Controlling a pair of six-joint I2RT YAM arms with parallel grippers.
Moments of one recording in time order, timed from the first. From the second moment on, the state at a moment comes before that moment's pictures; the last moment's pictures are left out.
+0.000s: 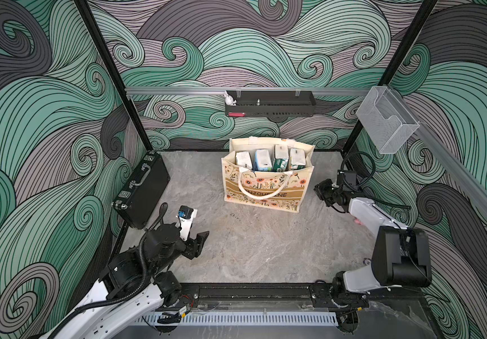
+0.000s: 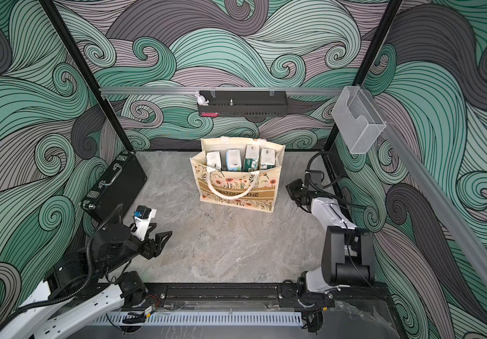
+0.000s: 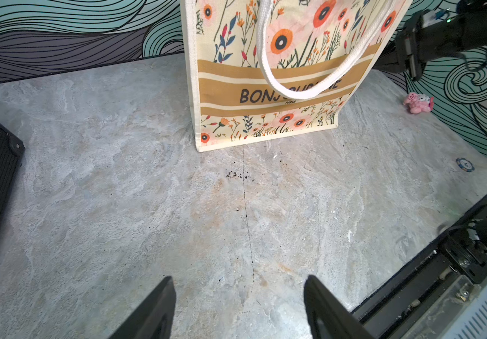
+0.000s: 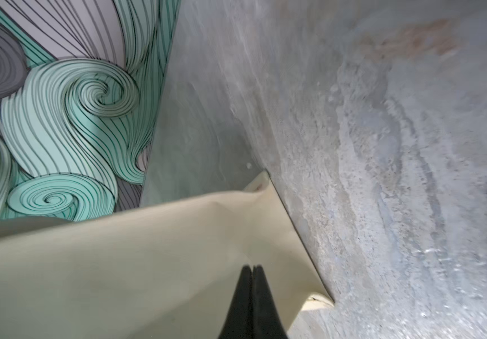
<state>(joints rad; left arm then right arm) -0.82 0.45 0.82 -0.96 -0.24 -0.30 -0.07 1.54 0.89 -0.13 -0.33 0.99</state>
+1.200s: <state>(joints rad) -0.79 0.52 0.82 -0.96 -0.22 -0.29 -0.07 2.13 1.03 0.59 -0.57 1.21</state>
